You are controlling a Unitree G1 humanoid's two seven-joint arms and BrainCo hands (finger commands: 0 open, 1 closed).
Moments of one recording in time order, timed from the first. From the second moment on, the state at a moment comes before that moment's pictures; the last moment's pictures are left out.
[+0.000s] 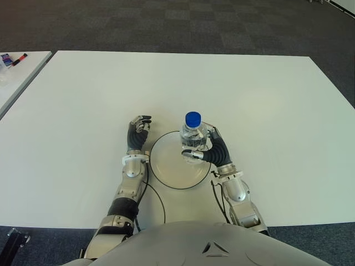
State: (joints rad) left arm -0.04 -0.04 0.02 0.57 0.14 -0.48 0.25; right arm 0.24 -0.04 0.29 -0.08 -0.31 -0.41 -0.03
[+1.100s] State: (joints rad) left arm -0.04 -0.04 0.02 0.56 0.13 -0.47 0.25; right arm 0.24 -0.03 0.30 -0.03 -0.33 -0.41 -0.07
